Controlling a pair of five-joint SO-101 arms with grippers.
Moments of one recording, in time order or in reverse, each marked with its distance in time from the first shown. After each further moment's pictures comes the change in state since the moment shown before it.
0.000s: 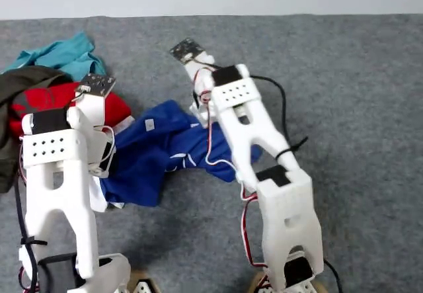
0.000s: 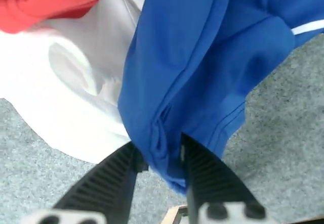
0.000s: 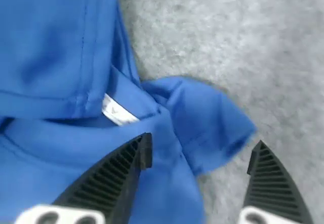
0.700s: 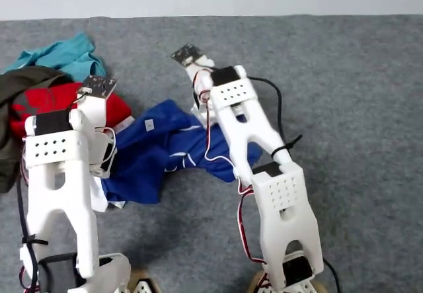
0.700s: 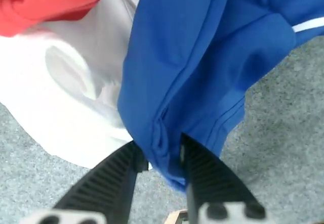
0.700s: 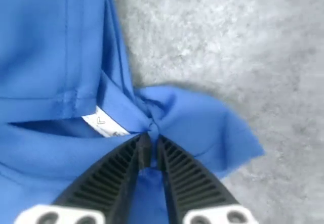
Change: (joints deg) left arm 0.0 -0.1 1.9 -2.1 0.0; right arm 1.1 5.8 -7.3 2.9 0.1
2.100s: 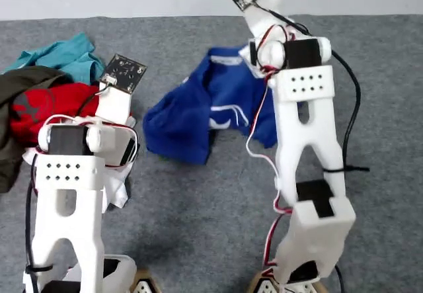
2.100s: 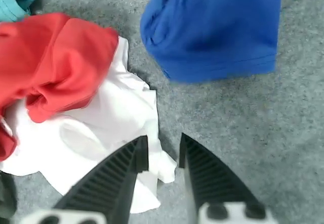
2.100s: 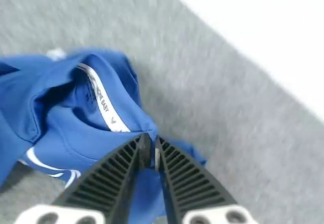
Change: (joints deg) left arm 11.4 -12.0 -0.8 -6.1 0.0; right arm 11.8 -29.3 0.0 -2.4 11.1
